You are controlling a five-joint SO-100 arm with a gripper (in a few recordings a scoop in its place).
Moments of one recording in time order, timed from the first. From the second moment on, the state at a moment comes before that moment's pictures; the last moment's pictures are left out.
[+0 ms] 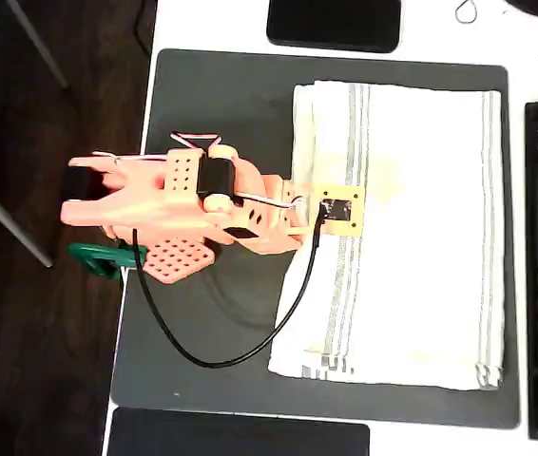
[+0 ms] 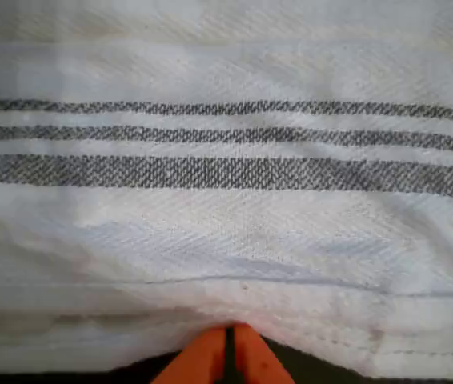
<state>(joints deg) -0.9 190.5 177.5 74.5 -88.4</state>
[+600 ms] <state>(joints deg) -5.2 190.6 177.5 74.5 -83.8</state>
